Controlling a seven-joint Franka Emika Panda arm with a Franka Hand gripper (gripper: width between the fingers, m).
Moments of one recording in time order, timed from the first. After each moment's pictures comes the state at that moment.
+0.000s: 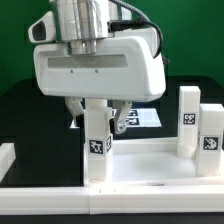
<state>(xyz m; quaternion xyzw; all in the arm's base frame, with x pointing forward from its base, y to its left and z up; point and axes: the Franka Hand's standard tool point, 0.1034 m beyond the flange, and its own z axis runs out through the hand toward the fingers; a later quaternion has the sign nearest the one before) 0.636 -0.048 0.107 -0.93 0.35 -0.05 0.05</state>
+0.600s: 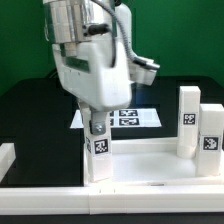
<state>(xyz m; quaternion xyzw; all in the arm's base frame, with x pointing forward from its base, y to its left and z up) 0.631 -0.056 0.104 -0.77 0.64 -0.02 0.06</state>
